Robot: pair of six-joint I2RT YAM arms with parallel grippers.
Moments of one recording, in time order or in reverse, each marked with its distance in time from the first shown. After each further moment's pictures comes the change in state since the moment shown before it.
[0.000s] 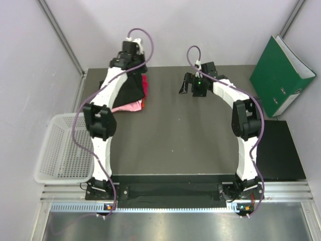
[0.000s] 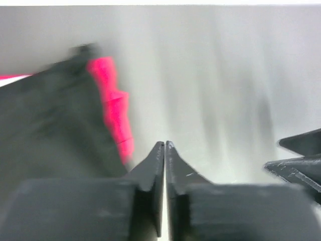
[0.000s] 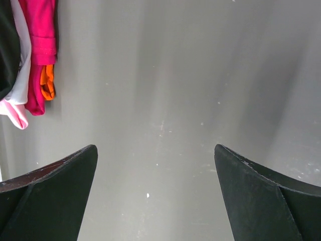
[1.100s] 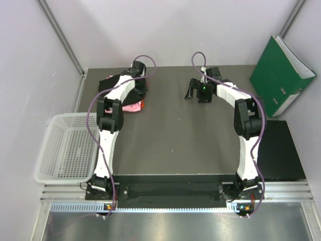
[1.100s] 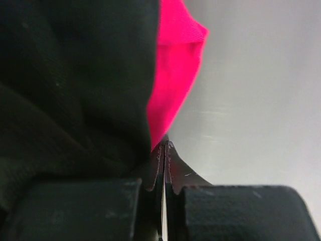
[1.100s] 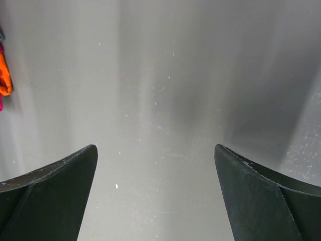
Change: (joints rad) left arm -0.012 0.339 0.038 -0.120 -0.097 -0.071; right arm -0.055 0.000 -0.100 -0.002 0.001 -0.013
